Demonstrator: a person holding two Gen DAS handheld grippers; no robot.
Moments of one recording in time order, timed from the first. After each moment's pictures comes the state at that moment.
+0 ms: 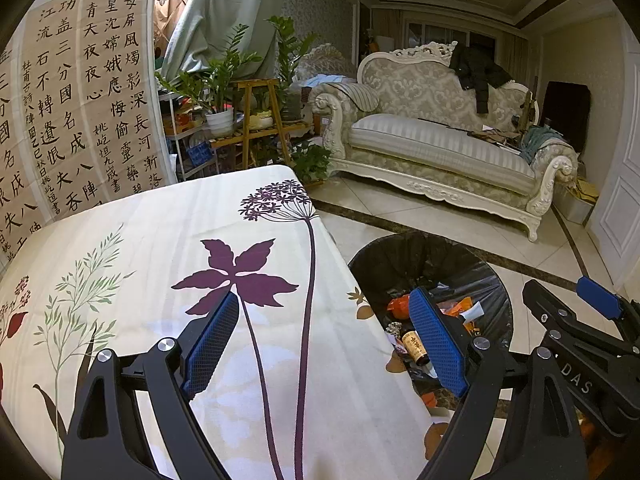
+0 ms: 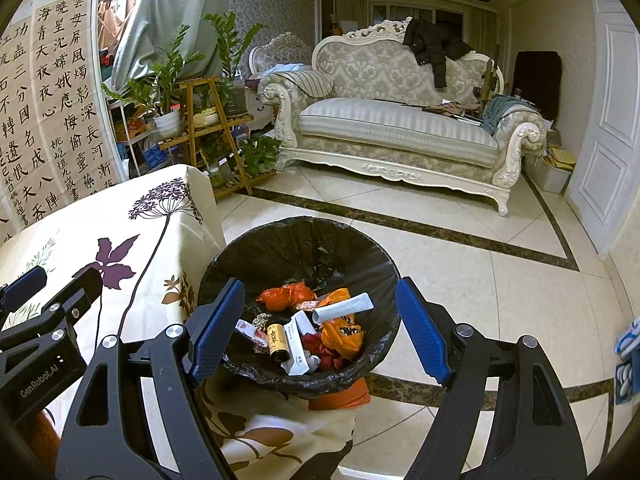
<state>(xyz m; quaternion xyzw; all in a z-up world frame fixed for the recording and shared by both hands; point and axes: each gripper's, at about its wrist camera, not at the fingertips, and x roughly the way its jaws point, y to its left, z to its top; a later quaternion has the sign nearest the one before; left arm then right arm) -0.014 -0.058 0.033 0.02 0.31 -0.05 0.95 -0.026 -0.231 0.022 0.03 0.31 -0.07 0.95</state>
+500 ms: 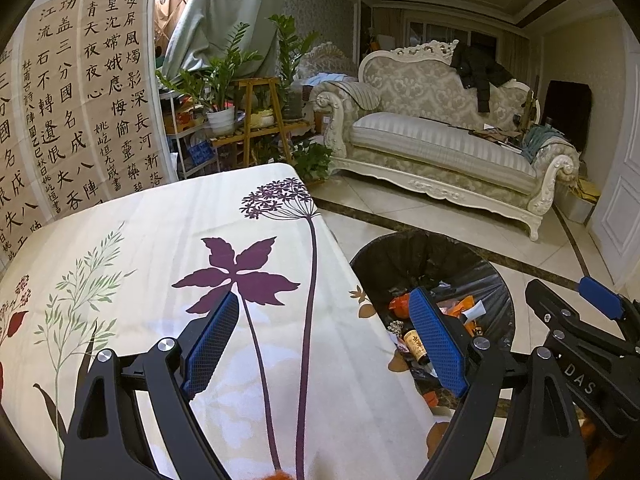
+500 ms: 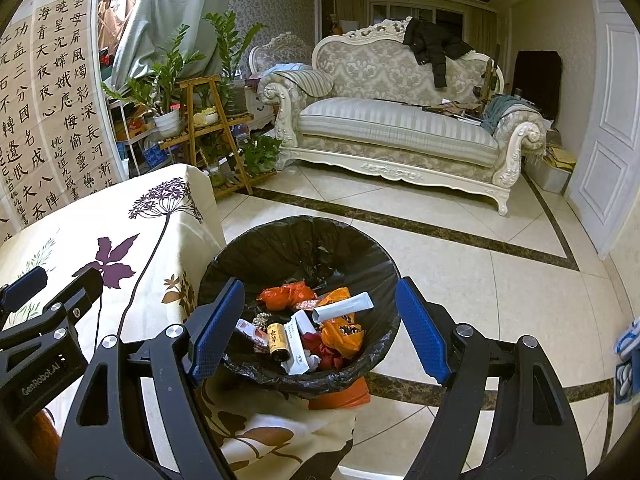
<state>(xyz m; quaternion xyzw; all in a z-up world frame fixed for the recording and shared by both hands) -0.021 -0.065 0.034 0.02 0.32 -0.05 0.95 -0.027 -0.230 0.022 0.03 0.31 -0.07 0.95</state>
